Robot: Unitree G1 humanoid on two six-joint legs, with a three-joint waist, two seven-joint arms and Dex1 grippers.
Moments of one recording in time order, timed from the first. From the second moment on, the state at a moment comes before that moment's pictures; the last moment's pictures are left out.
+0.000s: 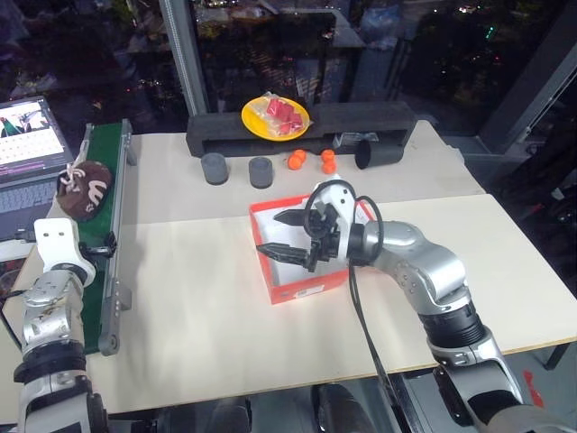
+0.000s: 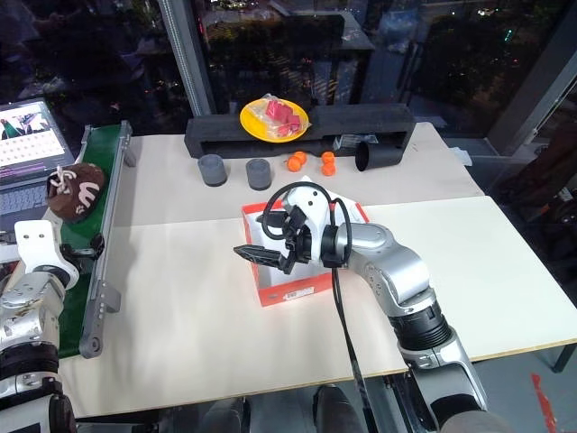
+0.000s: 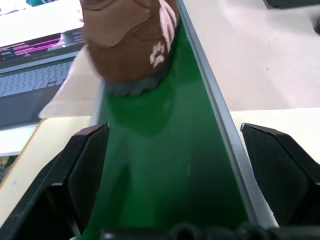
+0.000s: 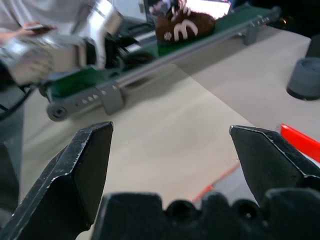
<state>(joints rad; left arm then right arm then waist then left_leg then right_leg) -0.43 0.63 0.46 0.62 -0.16 0.13 -0.27 -0.68 -0.34 0.21 -0.22 0.50 0.72 0.79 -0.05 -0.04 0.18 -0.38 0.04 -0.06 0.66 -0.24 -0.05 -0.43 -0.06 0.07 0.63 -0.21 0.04</state>
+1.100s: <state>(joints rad) -0.69 0.52 0.31 0.28 -0.36 0.33 -0.36 -0.78 -0.27 -0.02 -0.19 0.64 0.86 0.58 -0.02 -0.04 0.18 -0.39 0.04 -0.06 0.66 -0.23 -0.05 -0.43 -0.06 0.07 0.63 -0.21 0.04</state>
